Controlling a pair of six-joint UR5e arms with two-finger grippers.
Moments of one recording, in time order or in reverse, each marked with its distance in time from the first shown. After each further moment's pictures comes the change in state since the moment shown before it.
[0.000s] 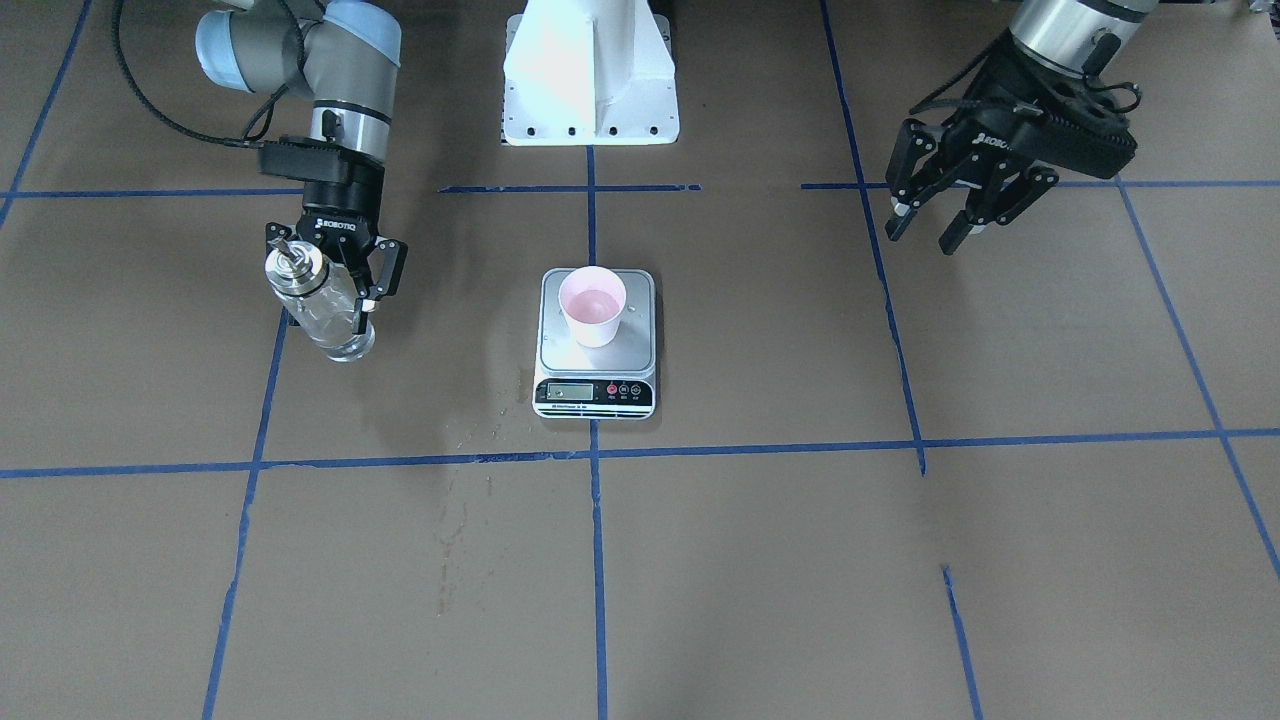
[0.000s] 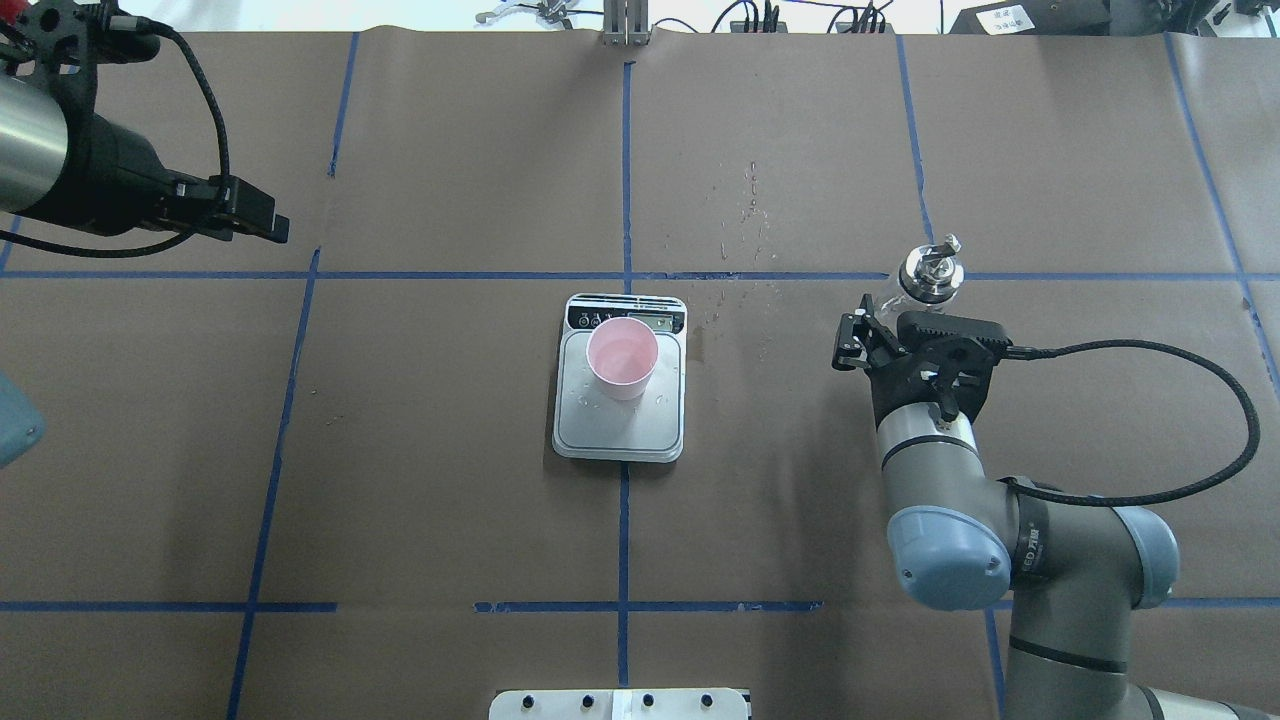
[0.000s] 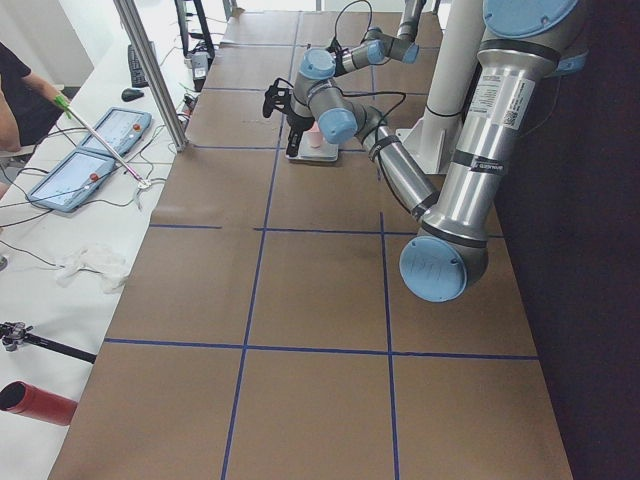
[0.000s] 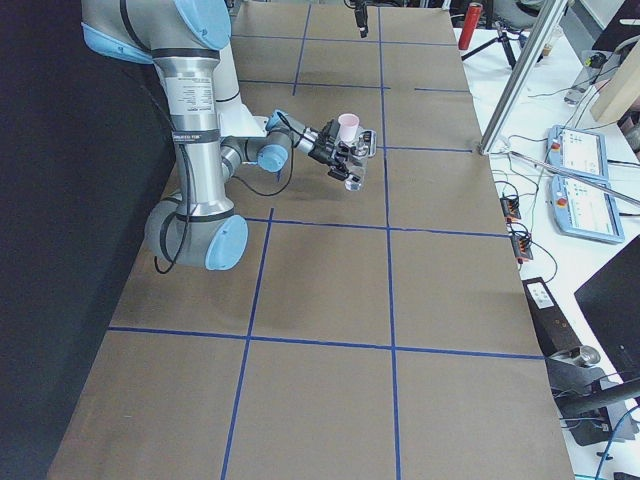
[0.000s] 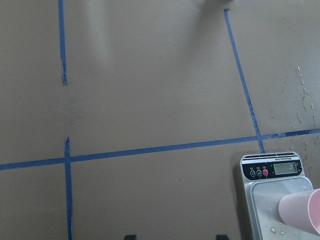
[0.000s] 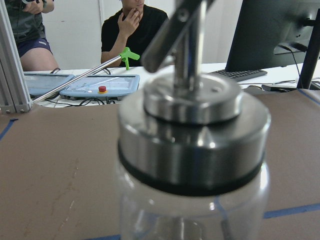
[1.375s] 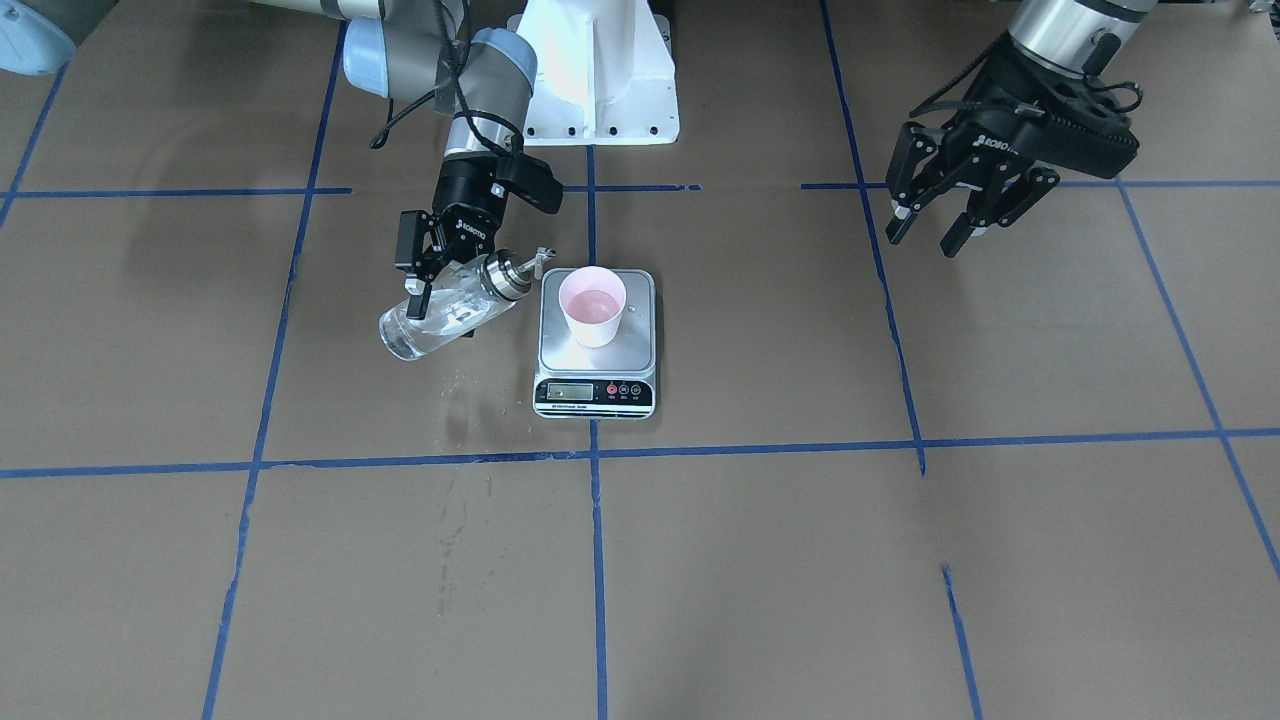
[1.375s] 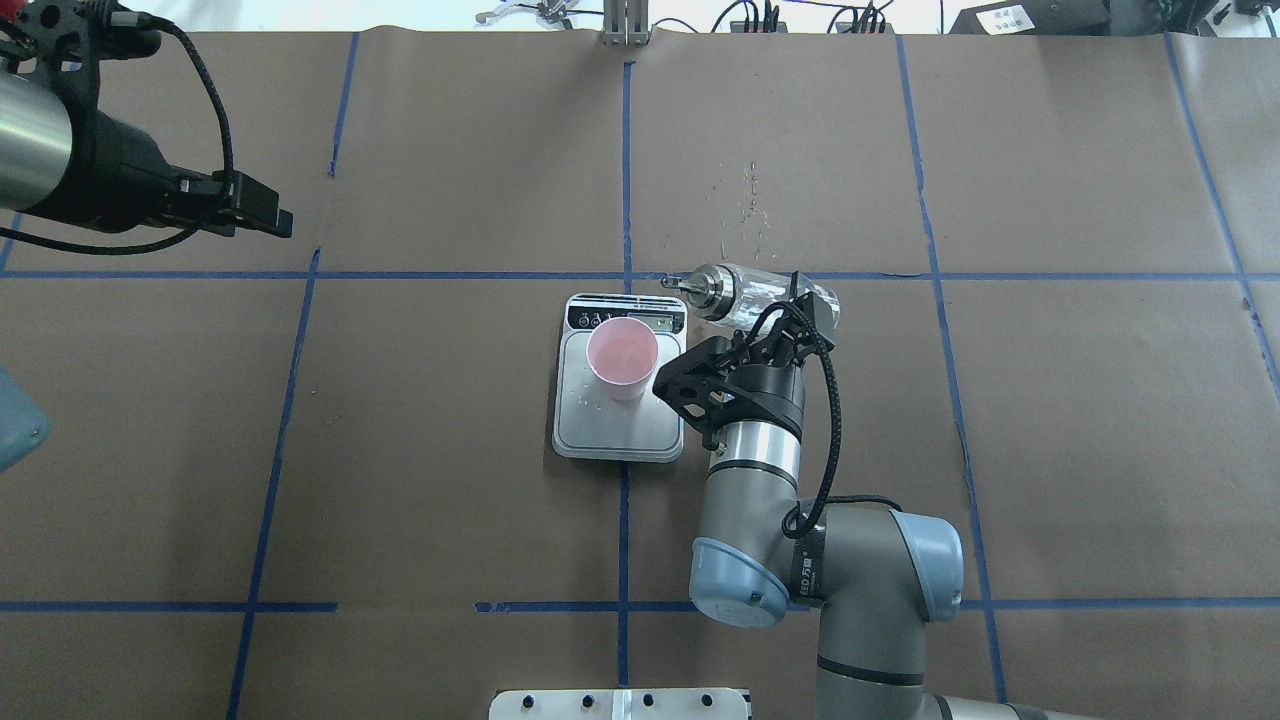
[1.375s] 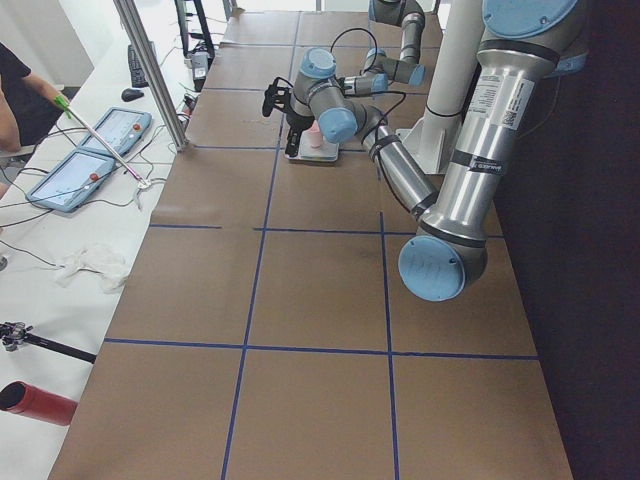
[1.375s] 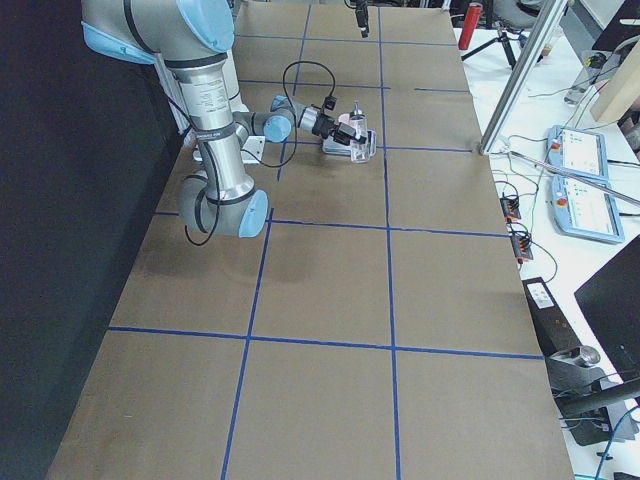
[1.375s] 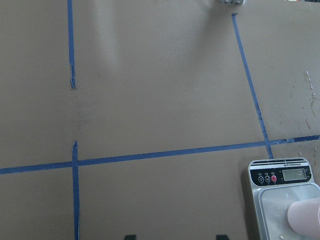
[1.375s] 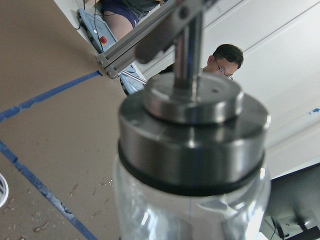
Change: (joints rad) left arm 0.013 -0.022 -0.004 -0.002 0.017 -0.053; right arm -0.073 0.348 -0.194 -0.320 -0.227 -0.679
